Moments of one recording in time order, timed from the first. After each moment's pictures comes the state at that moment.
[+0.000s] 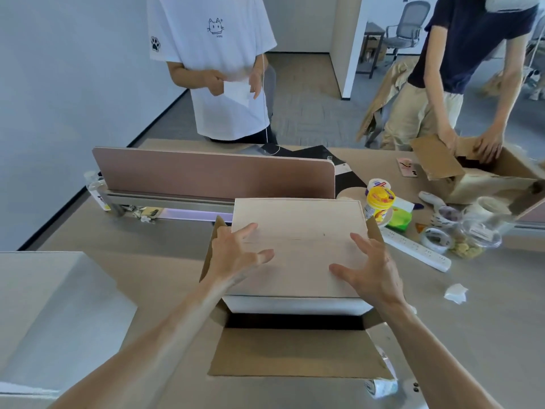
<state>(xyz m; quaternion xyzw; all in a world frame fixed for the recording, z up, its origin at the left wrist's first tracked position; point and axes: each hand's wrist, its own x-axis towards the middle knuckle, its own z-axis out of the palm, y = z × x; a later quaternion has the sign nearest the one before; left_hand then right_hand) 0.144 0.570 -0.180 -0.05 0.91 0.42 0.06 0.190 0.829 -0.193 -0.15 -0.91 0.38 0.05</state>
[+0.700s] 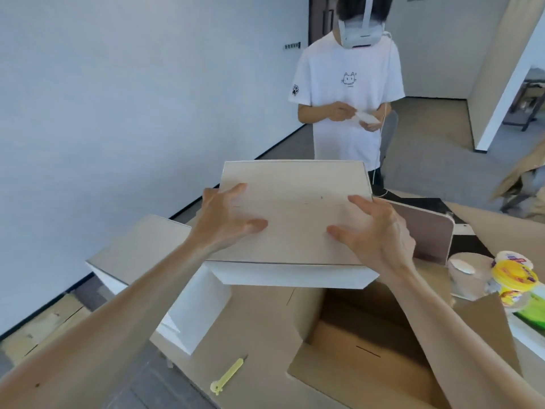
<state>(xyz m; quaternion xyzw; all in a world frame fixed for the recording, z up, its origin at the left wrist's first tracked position) 0.216 0.410 -0.038 -0.17 0.92 0.32 -0.14 0.154 0.669 -0.053 0.09 -0.91 0.39 0.08</state>
